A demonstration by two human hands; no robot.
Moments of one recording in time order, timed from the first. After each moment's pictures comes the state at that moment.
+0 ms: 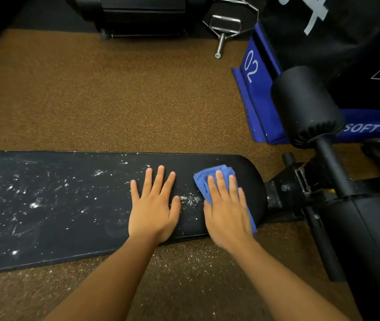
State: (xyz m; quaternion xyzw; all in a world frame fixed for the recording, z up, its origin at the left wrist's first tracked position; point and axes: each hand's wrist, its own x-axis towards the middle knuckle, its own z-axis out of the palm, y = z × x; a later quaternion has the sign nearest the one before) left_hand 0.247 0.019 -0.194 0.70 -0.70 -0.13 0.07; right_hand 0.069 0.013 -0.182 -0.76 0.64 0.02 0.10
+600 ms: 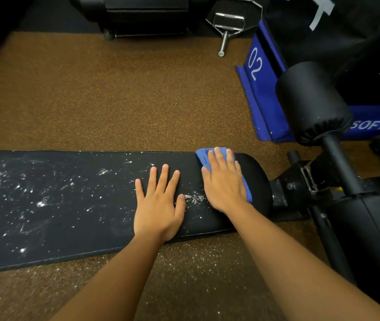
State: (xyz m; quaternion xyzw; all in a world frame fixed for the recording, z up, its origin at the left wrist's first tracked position) left_hand 0.246 0.019 -0.194 0.71 -0.70 -0.12 0.06; right_hand 0.087 -0.053 -0.177 -0.75 0.65 -0.01 0.14
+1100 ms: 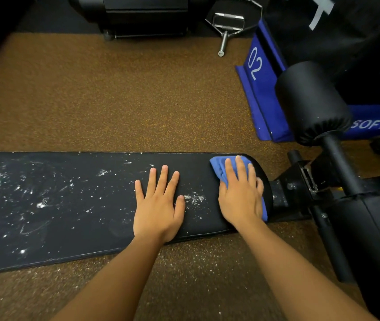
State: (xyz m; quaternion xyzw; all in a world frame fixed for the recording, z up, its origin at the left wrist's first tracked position) left_hand 0.245 0.020 -0.193 0.71 -0.70 -0.11 0.06; right_hand 0.056 -0.026 -0.185 -0.70 0.71 -0.01 0.09
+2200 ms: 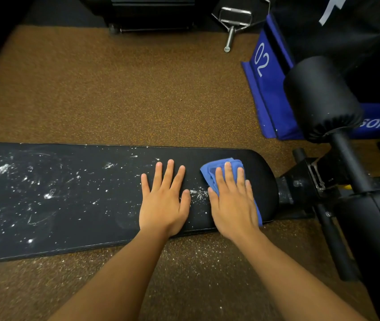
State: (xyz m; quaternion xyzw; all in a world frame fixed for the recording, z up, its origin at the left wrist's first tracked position) left_hand 0.246 0.020 -0.196 0.70 -0.70 -0.12 0.06; right_hand 0.079 0.007 -0.182 -0.75 0.65 0.01 0.11
